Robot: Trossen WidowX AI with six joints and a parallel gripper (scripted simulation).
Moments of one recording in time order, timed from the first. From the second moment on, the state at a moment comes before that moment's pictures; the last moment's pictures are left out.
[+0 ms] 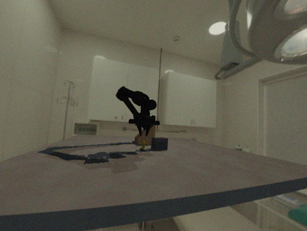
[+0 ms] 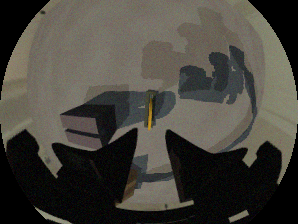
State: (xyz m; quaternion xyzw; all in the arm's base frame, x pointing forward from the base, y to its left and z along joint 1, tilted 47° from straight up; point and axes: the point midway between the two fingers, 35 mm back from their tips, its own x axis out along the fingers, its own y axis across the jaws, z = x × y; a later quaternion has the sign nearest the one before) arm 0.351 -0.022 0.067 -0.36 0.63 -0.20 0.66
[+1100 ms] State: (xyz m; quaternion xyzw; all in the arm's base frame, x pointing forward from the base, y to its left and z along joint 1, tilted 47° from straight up) arm 0.361 -0.060 0.029 -0.36 0.63 -0.20 0.66
